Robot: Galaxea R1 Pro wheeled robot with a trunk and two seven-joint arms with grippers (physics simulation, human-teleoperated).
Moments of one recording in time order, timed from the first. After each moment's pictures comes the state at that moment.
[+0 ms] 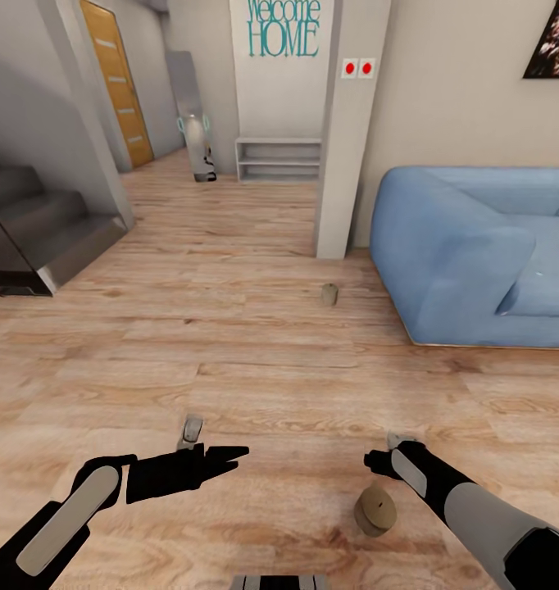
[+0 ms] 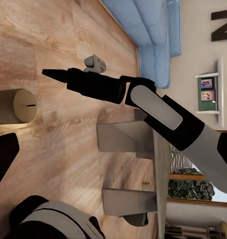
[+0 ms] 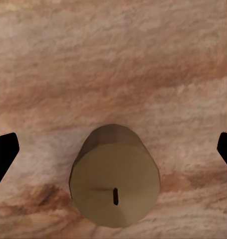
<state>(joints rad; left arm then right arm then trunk) -0.35 0.39 -0.40 -1.43 1.35 0.88 -0.35 -0.80 -0.14 0.62 -0.32 -0.86 0.41 -0.21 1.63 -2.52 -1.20</state>
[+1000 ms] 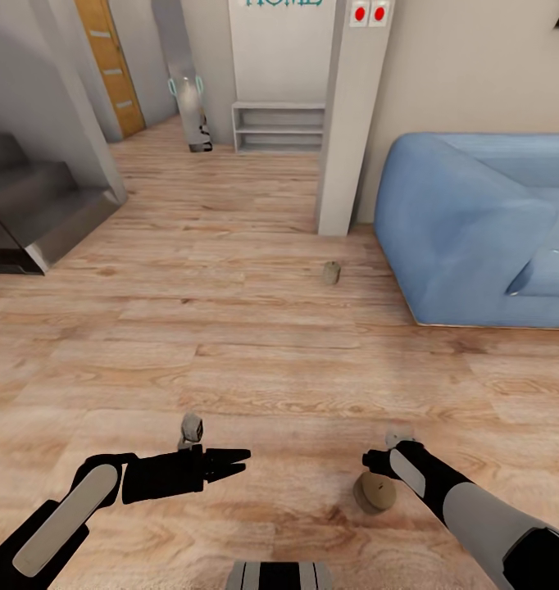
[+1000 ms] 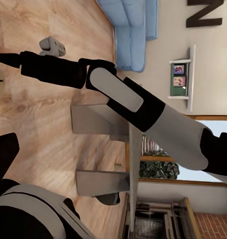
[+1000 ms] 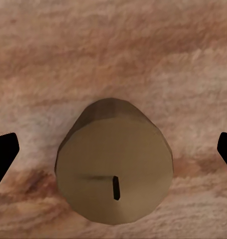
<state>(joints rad) -0.35 0.39 -0.40 -1.47 1.35 0.94 -0.47 -0.80 -0.13 0.62 -0.32 -0.85 0.41 -0.21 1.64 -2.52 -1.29</state>
